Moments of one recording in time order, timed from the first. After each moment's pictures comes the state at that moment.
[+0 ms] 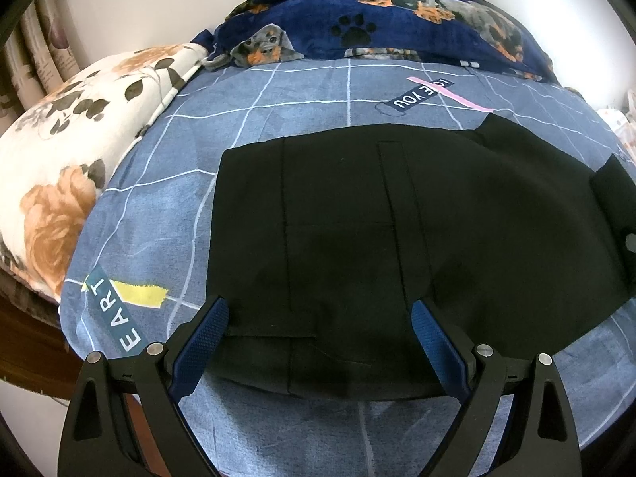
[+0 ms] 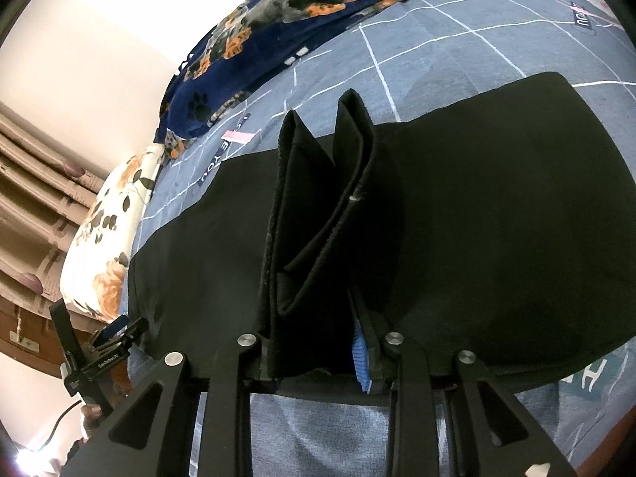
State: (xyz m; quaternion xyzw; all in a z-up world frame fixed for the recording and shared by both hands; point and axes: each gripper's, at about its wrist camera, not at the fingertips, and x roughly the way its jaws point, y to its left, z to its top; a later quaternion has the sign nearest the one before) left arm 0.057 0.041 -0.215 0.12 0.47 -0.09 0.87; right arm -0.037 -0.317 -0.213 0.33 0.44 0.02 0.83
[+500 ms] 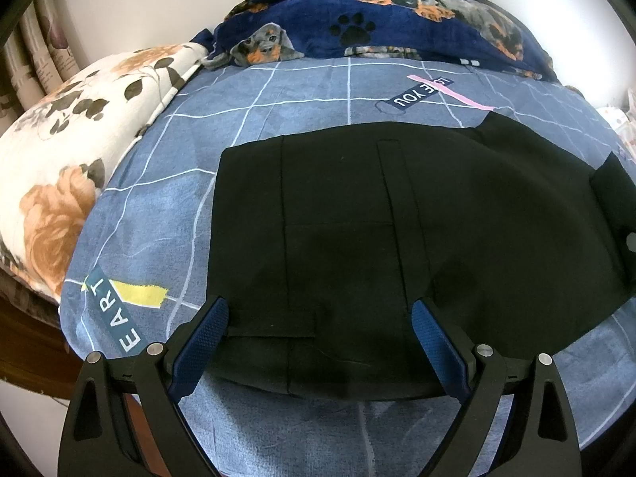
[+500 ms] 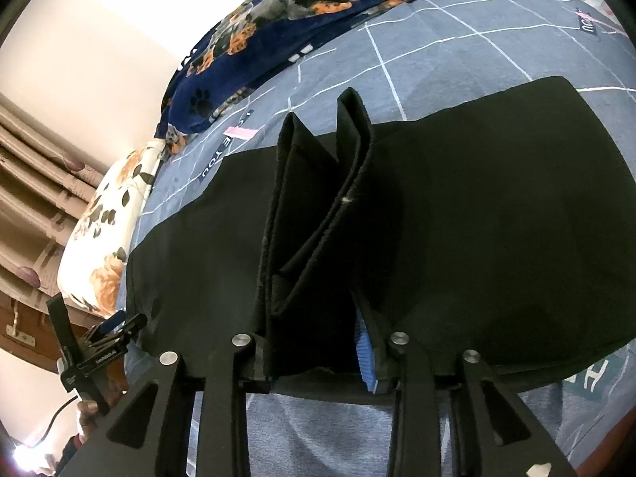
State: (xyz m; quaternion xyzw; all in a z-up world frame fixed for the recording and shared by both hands) left arm 0.057 0.041 -0.215 0.12 0.47 -0.08 0.87; right arm -0.037 -0.310 -0.211 0.32 0.44 0.03 0.84
